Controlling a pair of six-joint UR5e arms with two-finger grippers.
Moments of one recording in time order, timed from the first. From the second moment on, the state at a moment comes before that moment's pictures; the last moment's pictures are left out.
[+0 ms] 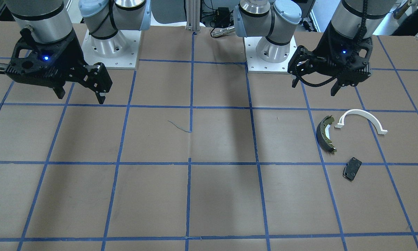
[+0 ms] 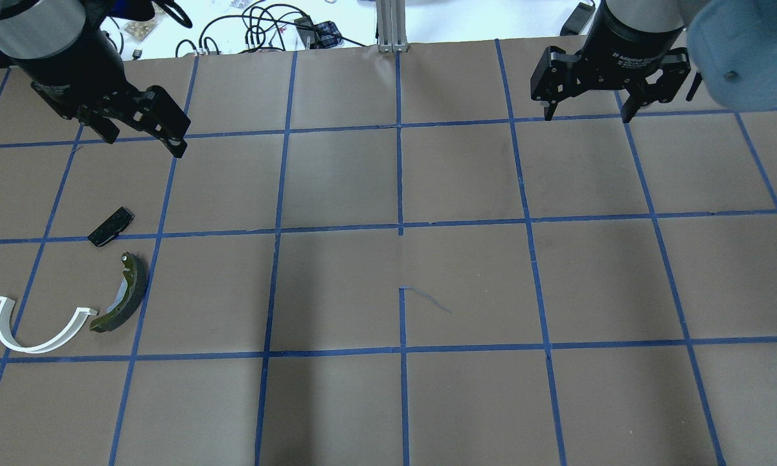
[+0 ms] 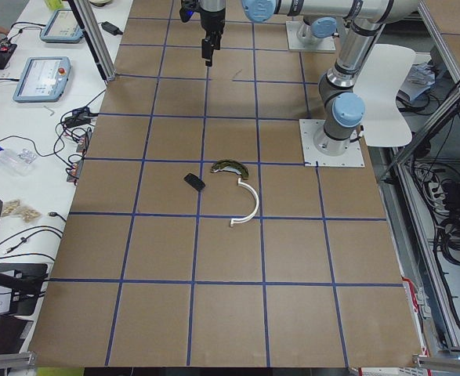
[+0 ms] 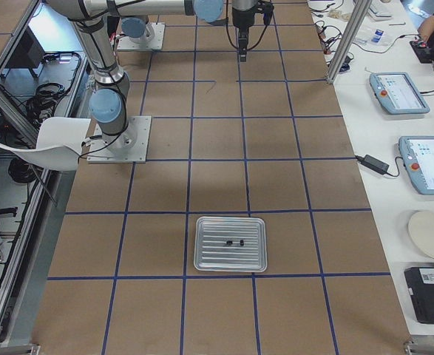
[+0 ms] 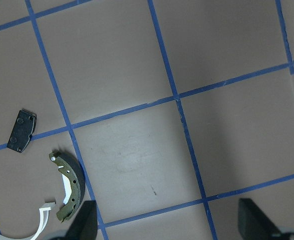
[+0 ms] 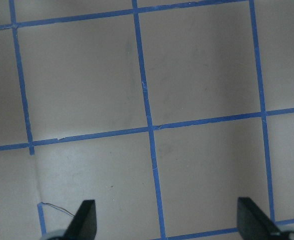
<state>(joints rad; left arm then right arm) -1.48 -1.56 -1.51 -1.61 1.59 0.36 1.59 -1.54 1.53 -1.67 -1.61 0.13</state>
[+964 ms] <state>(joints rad) -1.48 -1.56 -1.52 -1.61 1.59 0.36 1.04 -1.48 1.54 -1.68 -1.63 -0.47</state>
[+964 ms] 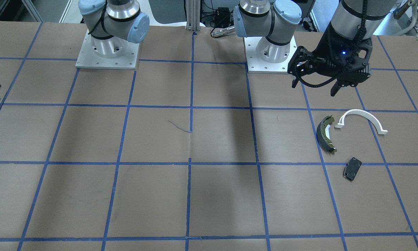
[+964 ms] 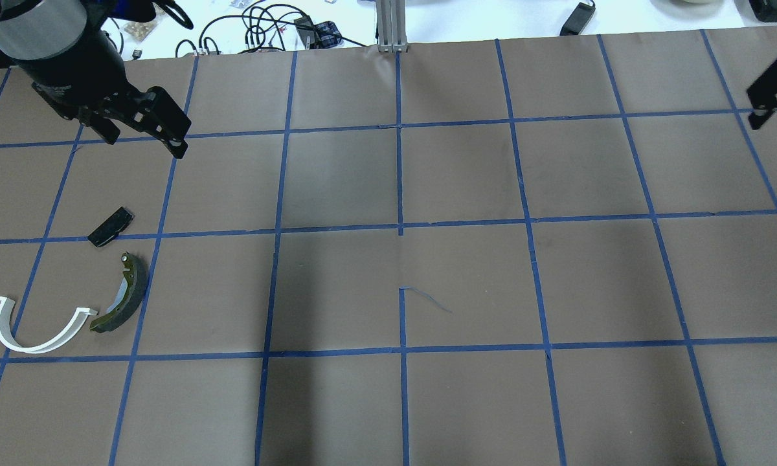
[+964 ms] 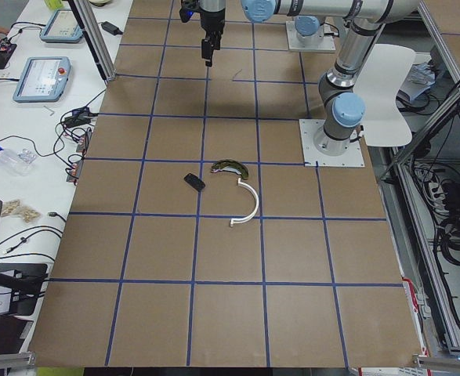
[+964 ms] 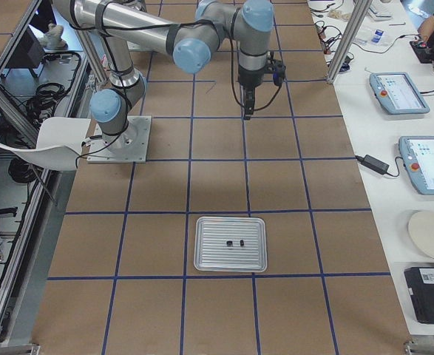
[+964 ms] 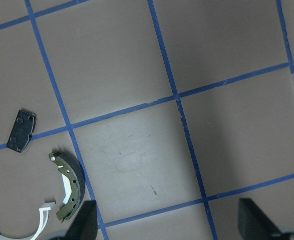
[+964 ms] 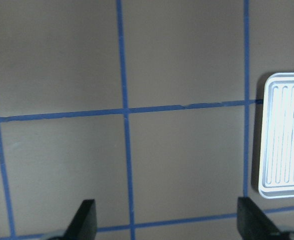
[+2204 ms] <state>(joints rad) -1.48 -1.56 -1.52 -1.61 1.59 0.36 0.61 -0.97 1.54 -2.10 -1.51 -1.12</state>
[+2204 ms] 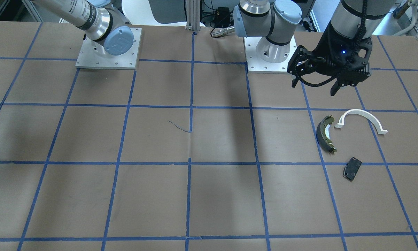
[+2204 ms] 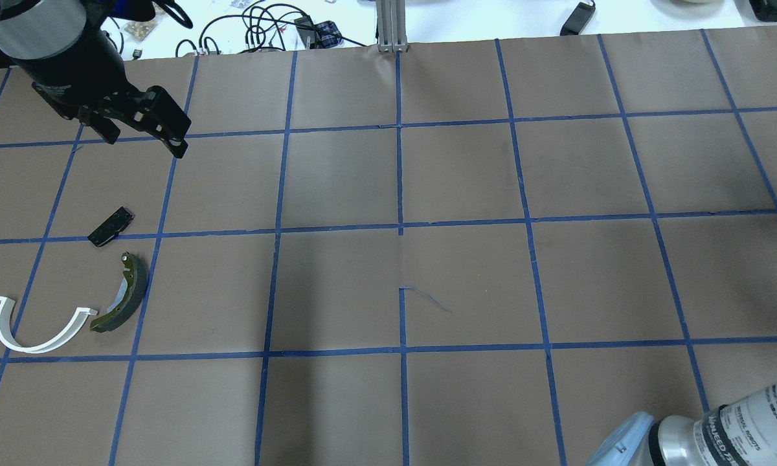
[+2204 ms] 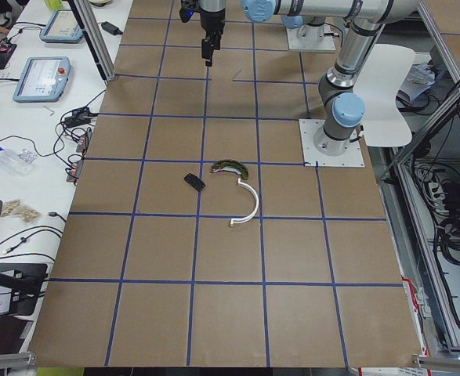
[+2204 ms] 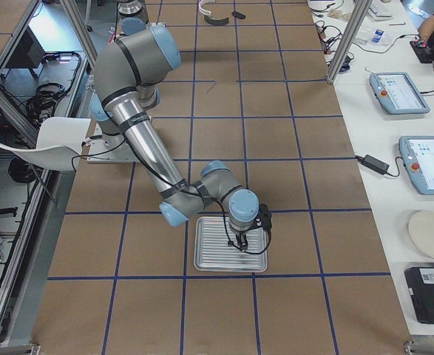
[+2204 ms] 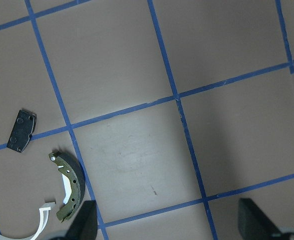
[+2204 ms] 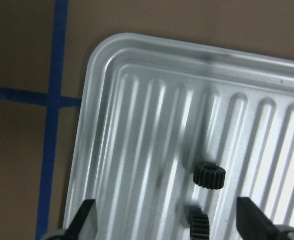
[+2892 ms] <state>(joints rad) -1.48 -1.56 -1.52 -1.61 1.59 0.36 0.60 -0.96 1.54 -2.10 -1.56 -1.13</state>
